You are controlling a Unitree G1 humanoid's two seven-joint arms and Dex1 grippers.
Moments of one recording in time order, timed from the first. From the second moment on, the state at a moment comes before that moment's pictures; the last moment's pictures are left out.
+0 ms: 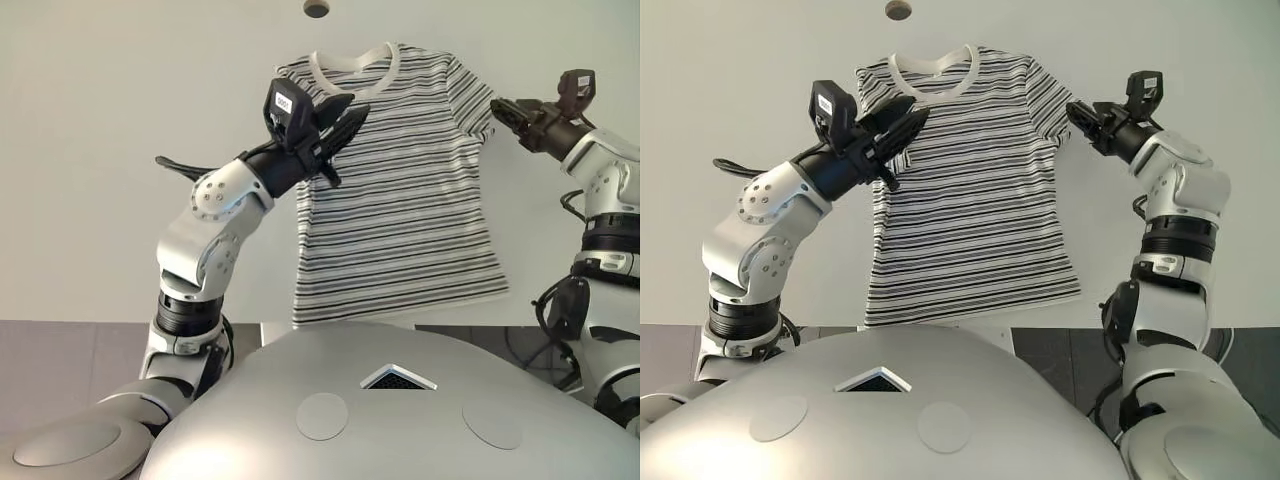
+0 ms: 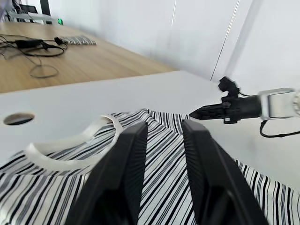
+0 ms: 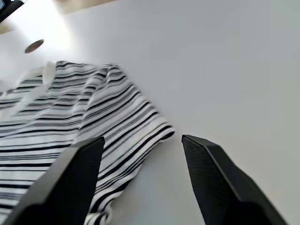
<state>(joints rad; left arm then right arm) 0.01 0.23 -0.21 -0.54 -0.44 0.57 -0.41 -0.42 -0.52 -0.20 0.59 0.33 0.60 0.62</state>
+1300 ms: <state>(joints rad) 0.02 0.20 -0.21 -0.52 -0.43 0.52 -0.40 -0.63 -0.49 -0.15 1.01 0.19 0.35 0.68</state>
